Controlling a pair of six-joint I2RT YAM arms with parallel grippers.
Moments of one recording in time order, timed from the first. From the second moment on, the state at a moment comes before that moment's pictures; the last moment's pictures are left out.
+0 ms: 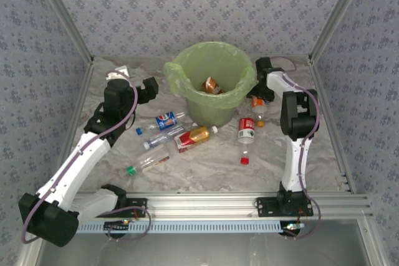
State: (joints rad) left arm -0.39 1.05 0.97 -0.27 -0.26 -0.48; right arm 0.11 2.16 1.64 -0.71 0.09 0.27
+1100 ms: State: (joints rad) left arm -0.31 1.06 0.93 -0.26 -0.19 -0.57; right arm 0.11 1.45 1.02 -0.35 0.26 0.41
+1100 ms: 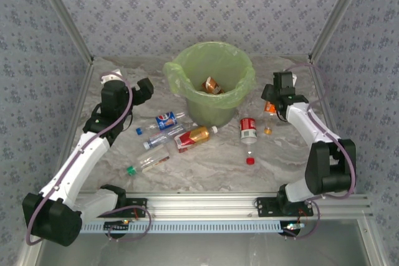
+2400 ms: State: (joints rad) left arm -0.31 1.08 0.92 -0.24 -0.15 -0.57; right arm 0.32 1.23 1.47 -0.32 0.01 0.19
